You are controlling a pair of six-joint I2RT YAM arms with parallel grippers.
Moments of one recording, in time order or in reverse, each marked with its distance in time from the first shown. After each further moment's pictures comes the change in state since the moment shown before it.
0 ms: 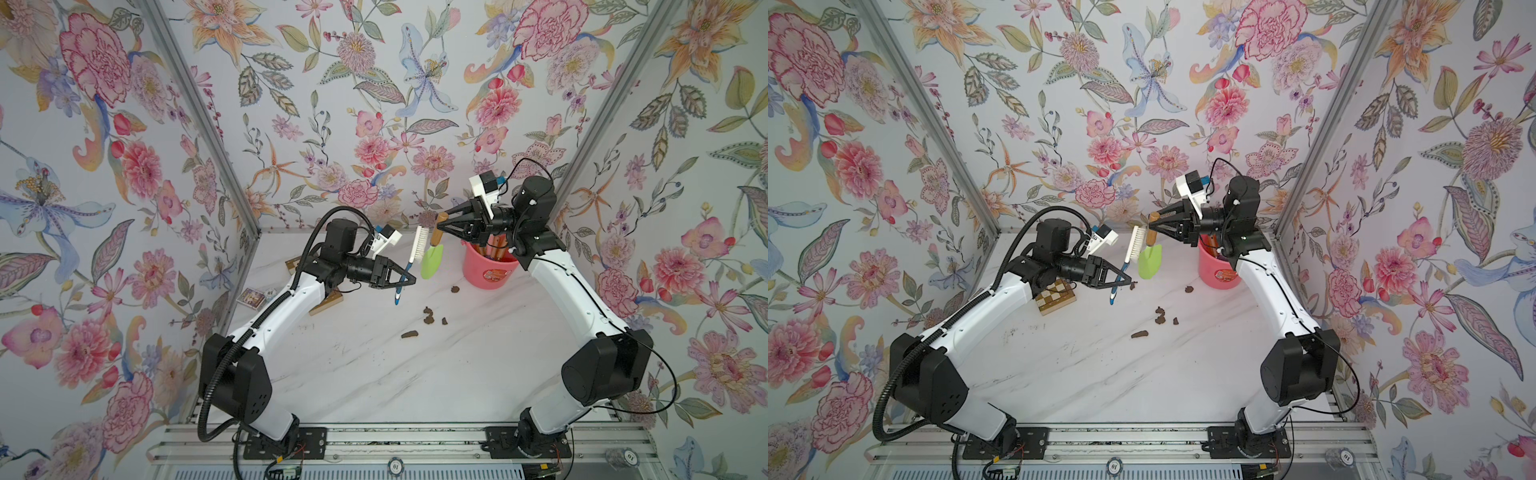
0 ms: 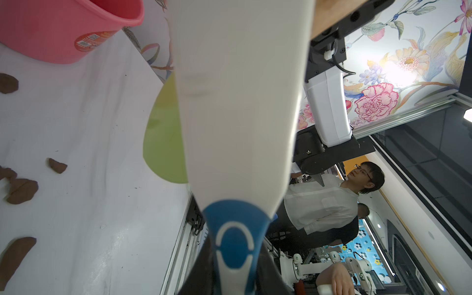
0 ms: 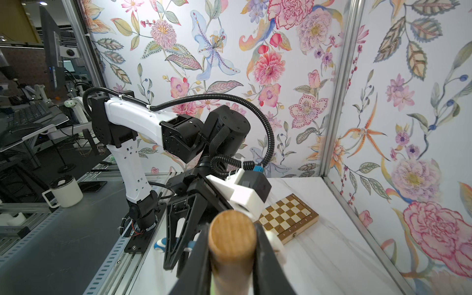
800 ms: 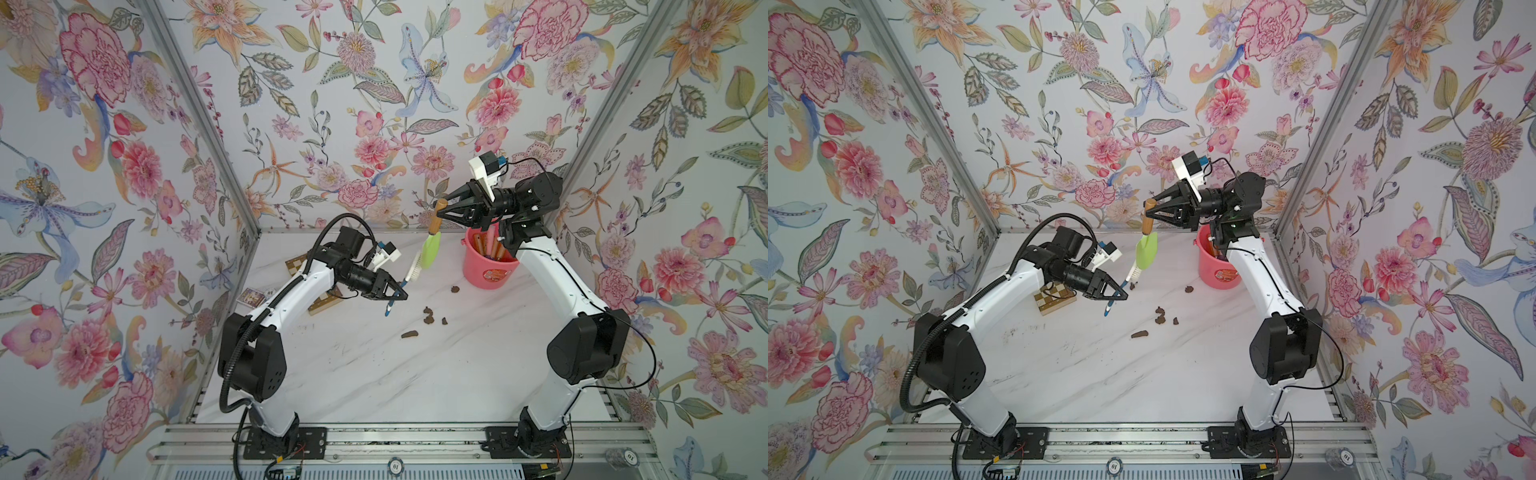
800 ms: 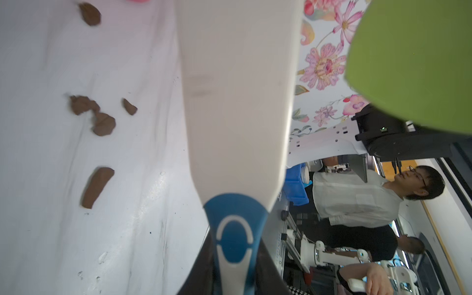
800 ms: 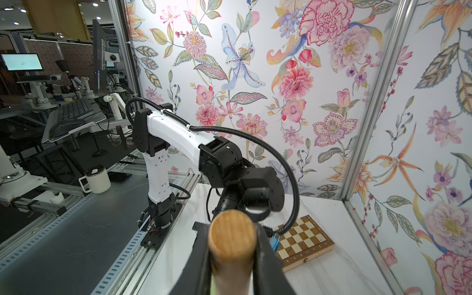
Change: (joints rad) left arm 0.067 0.110 0.129 -0.491 -0.171 0.402; right arm 0.008 0.140 0.163 0.512 -0.109 0.490
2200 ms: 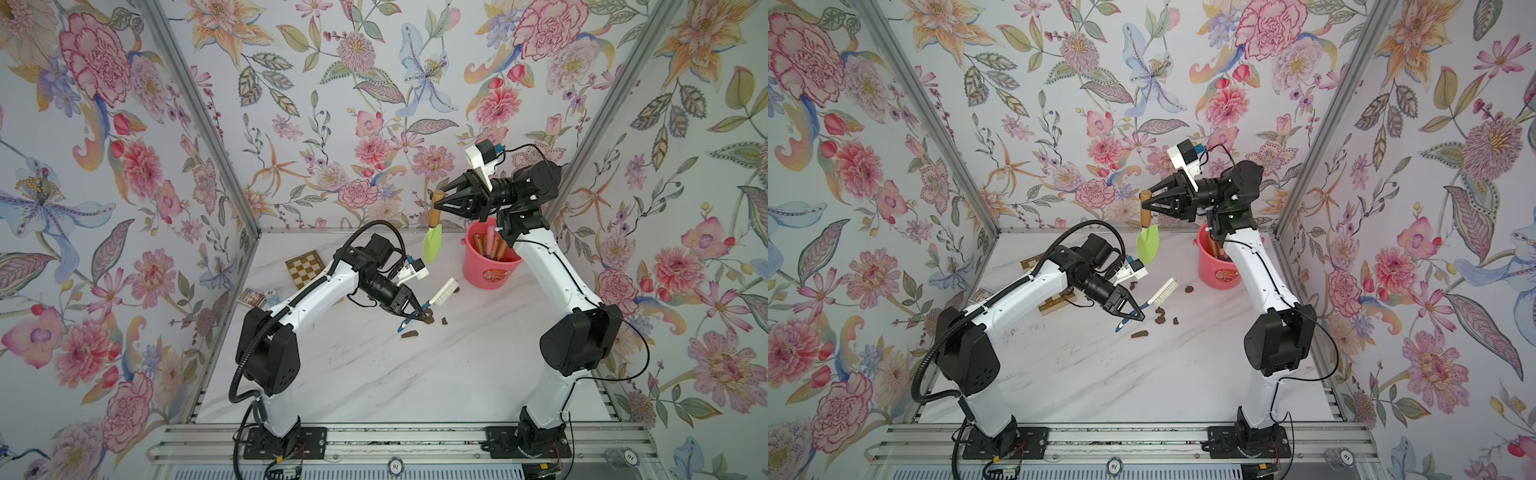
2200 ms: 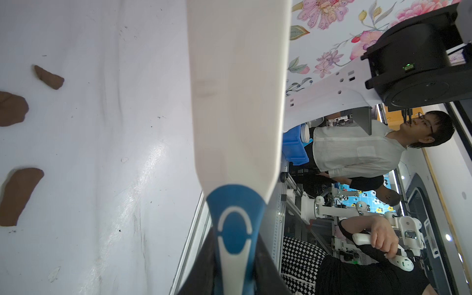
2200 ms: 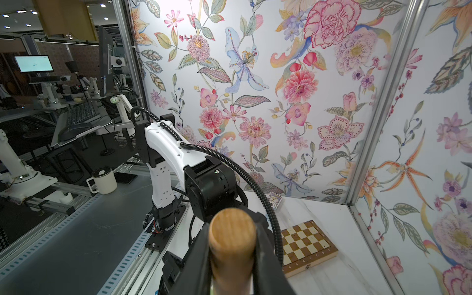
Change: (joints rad) left arm -0.200 0.114 0.111 -0.204 -0.032 0.165; right arm 0.009 0.068 0.163 -0.075 0.005 0.028
